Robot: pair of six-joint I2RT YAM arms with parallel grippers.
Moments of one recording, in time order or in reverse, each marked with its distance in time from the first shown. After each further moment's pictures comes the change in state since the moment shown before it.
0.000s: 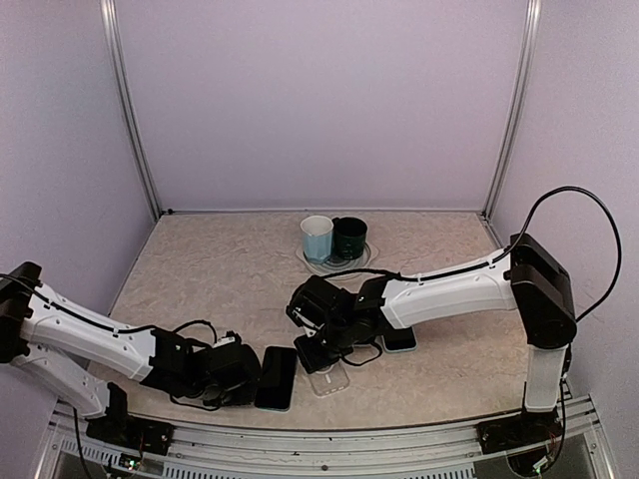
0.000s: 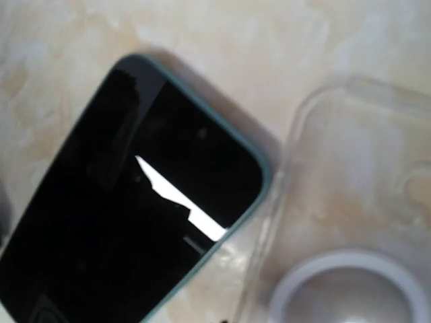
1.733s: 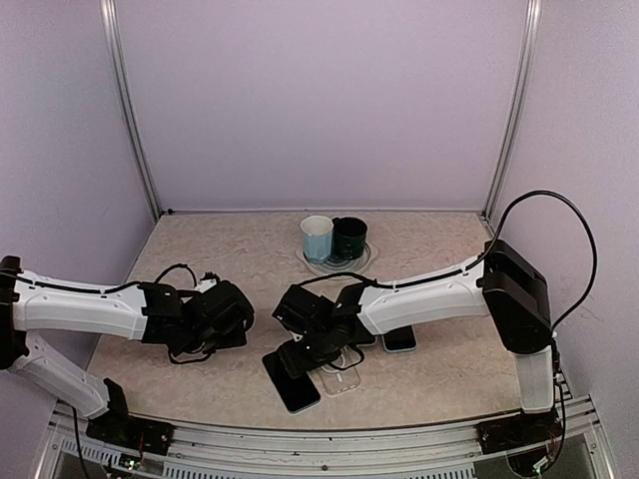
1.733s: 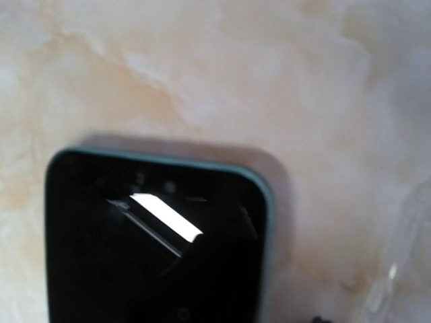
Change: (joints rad) left arm 0.253 -0.032 0.200 -0.194 -0.293 0.251; right arm 0.023 0.128 0.126 -0.045 0.087 0.019
